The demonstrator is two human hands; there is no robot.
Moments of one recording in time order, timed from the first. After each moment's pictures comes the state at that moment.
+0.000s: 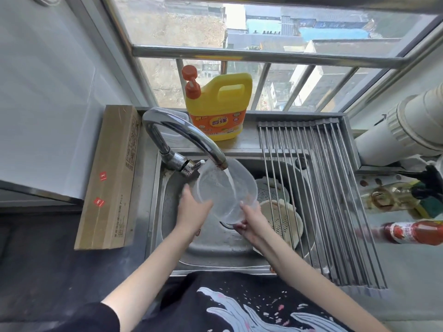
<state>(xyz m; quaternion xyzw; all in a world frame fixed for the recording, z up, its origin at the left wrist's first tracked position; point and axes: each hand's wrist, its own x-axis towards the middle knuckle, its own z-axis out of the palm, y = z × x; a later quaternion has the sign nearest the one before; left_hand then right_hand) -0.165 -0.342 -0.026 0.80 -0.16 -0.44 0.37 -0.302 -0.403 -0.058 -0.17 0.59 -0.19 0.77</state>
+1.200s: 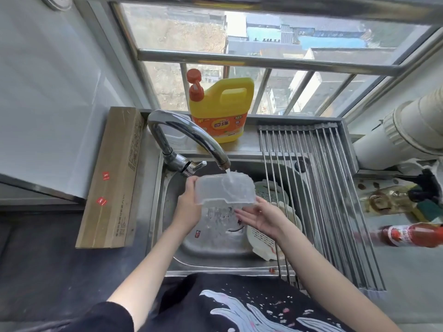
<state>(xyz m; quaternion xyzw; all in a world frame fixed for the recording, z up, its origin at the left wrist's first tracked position) -0.143 -0.337 -0.044 0.78 -0.34 -0.38 0.36 -0.328 -0.436 -0.046 -0.12 0.55 -0.14 0.82</state>
